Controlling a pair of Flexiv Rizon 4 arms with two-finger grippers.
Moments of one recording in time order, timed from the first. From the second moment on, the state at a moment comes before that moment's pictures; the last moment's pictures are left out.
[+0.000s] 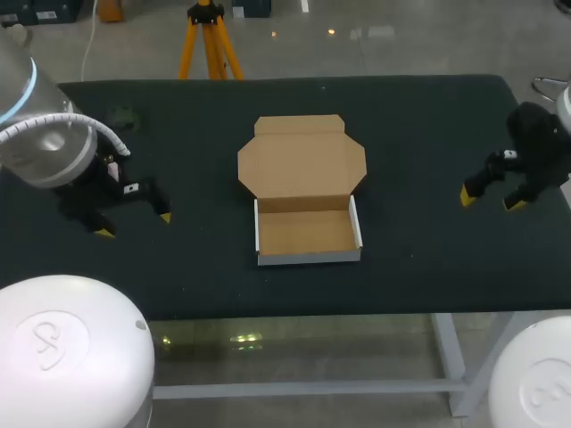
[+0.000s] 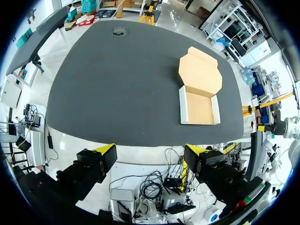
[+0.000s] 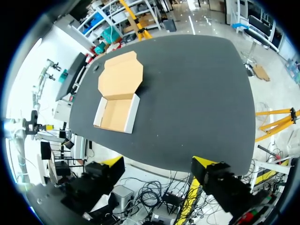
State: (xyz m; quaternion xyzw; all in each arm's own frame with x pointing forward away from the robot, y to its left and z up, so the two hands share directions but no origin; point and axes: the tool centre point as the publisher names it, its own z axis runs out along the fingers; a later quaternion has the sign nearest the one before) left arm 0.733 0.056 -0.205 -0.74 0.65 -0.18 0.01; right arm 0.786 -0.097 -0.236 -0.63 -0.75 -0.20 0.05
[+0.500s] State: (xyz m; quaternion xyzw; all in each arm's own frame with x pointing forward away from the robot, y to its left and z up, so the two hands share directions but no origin) left arm 0.796 0.075 -0.257 -0.74 0.66 -0.15 0.01; right arm 0.785 -0.097 -0.235 -0.63 -0.75 -0.20 0.05
